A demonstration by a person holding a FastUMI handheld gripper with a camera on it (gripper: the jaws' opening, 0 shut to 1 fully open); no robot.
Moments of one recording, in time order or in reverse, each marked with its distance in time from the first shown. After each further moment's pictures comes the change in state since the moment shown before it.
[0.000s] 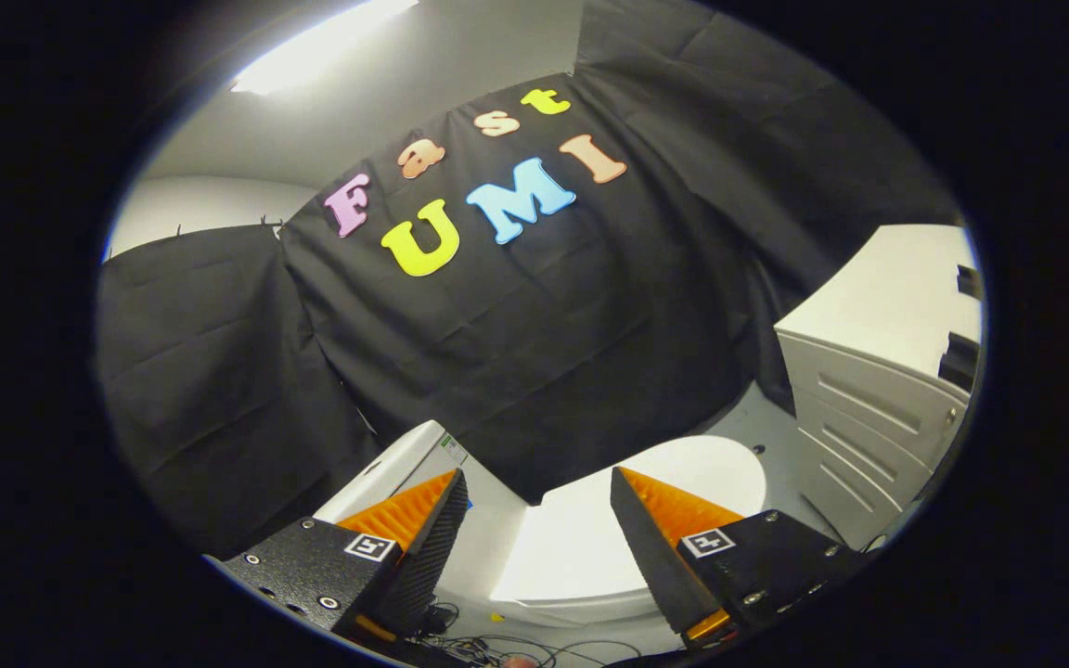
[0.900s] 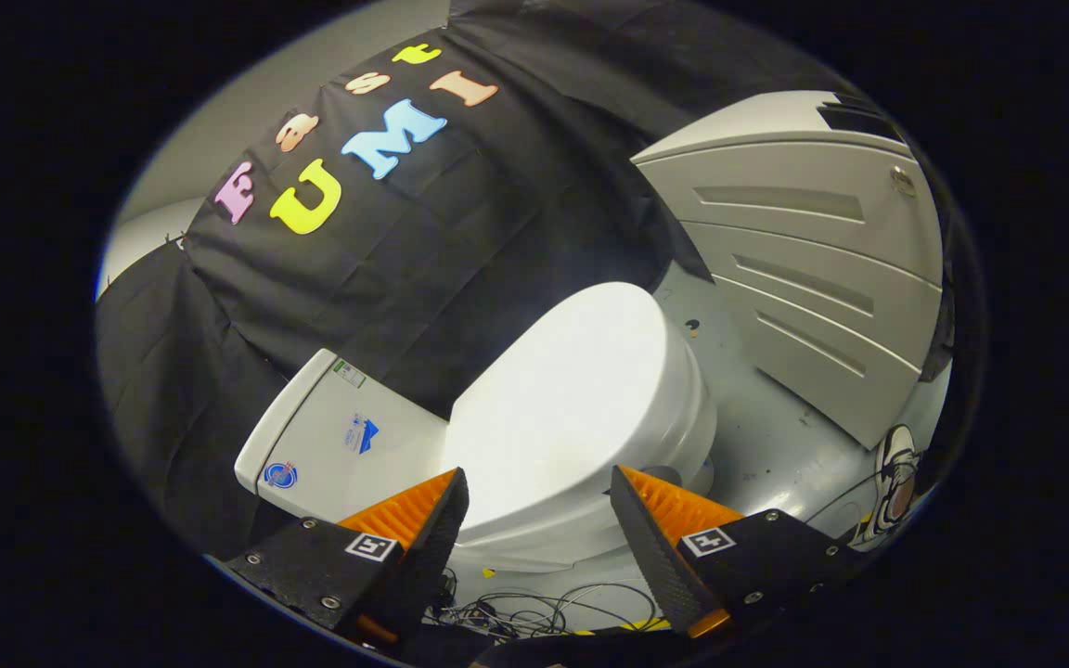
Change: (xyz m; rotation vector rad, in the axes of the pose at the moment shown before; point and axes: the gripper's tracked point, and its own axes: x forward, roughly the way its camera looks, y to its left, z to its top) arm -0.009 -0.145 -0.141 0.239 0.223 -0.204
